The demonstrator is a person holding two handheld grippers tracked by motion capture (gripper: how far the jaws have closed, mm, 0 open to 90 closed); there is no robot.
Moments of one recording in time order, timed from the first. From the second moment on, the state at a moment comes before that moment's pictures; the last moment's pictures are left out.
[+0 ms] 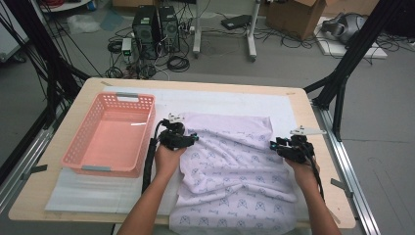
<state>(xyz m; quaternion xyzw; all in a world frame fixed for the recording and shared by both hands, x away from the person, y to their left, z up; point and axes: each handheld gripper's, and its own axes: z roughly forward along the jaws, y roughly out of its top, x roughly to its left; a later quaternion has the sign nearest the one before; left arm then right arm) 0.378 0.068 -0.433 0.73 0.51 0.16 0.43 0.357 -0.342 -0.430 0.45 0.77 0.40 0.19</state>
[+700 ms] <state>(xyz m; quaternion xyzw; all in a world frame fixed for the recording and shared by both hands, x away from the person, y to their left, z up) 0.360 0.055 -0.444 0.78 0.46 0.18 0.38 0.375 -0.350 -0.426 0.48 0.75 0.37 0.25</state>
